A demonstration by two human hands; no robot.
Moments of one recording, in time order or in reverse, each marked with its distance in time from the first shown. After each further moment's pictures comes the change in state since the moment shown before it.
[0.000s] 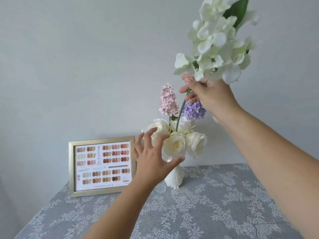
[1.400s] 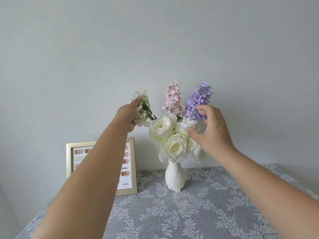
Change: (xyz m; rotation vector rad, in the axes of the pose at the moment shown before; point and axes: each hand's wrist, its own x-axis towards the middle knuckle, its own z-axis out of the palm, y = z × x) left_hand 0.165 -0.059 -0.035 -1.163 -0.111 -0.707; right_hand -0.053 0.099 0.000 -0.628 0.110 -0.130
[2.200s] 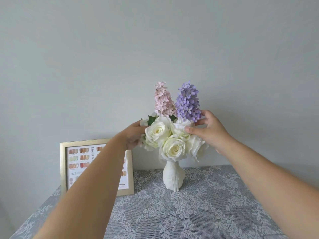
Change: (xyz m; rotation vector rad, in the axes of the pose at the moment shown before) left_hand 0.002 -0.066 -0.015 0.340 -0.393 -0.117; right_hand 0.020 0.042 0.019 0.481 -0.296 0.460
